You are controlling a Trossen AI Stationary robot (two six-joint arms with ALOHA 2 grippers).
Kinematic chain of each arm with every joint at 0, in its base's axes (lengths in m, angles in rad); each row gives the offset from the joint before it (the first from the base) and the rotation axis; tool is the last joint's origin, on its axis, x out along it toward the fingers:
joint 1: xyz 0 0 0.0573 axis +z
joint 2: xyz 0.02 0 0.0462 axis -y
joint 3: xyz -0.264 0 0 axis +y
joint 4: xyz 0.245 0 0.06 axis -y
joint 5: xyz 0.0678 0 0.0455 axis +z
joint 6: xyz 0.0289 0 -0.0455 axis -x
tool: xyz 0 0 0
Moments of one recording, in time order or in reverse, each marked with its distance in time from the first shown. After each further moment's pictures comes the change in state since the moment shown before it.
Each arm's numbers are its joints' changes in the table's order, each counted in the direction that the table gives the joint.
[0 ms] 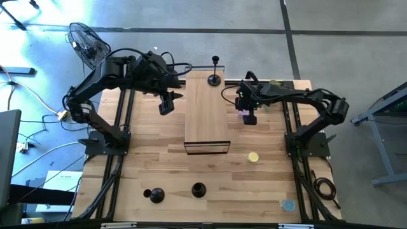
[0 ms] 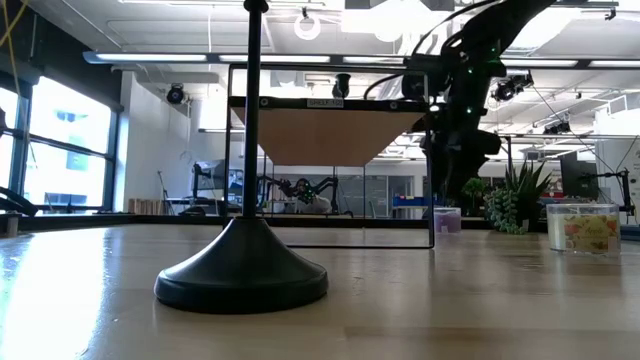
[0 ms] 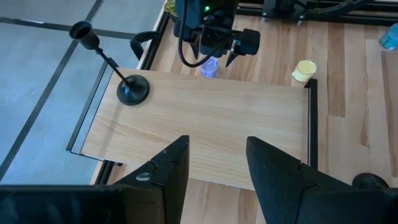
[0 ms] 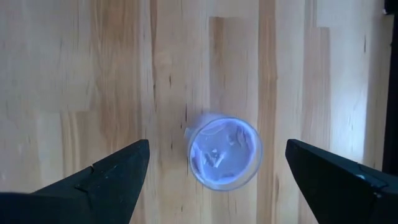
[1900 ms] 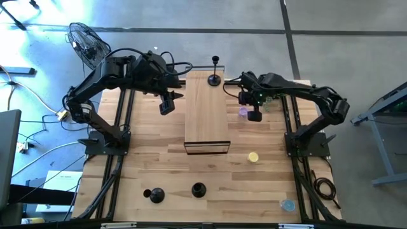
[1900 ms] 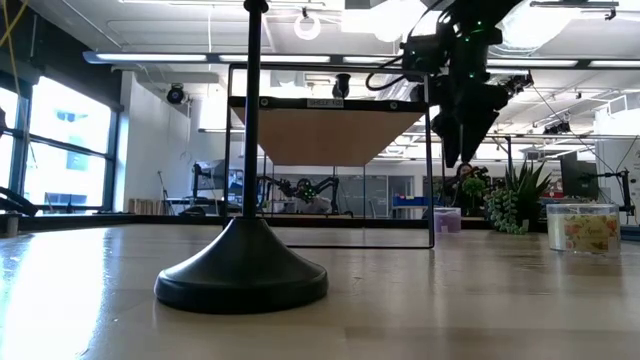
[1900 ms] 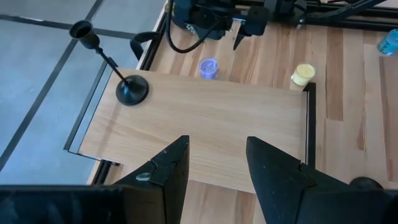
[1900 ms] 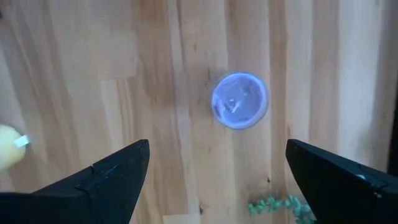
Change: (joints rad) left arm 0.000 0.000 0.000 0.005 -0.001 0.020; right arm -0.034 0.003 -0.223 -0.390 0.052 -0.075
